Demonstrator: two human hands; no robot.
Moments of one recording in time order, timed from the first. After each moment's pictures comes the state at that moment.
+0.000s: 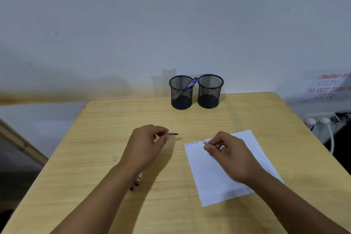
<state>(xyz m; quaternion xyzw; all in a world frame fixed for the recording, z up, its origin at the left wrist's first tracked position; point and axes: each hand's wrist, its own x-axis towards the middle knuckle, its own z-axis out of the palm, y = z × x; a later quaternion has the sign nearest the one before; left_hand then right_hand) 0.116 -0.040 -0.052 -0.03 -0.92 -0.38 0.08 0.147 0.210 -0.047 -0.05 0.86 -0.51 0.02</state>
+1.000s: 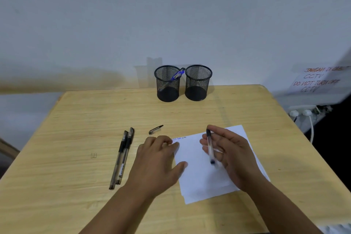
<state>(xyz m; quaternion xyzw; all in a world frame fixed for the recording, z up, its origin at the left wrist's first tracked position) 0.151 0.014 -0.099 -0.14 -0.97 -0.20 0.06 0.152 0.223 -0.056 0.11 0.63 -0.77 0.04</state>
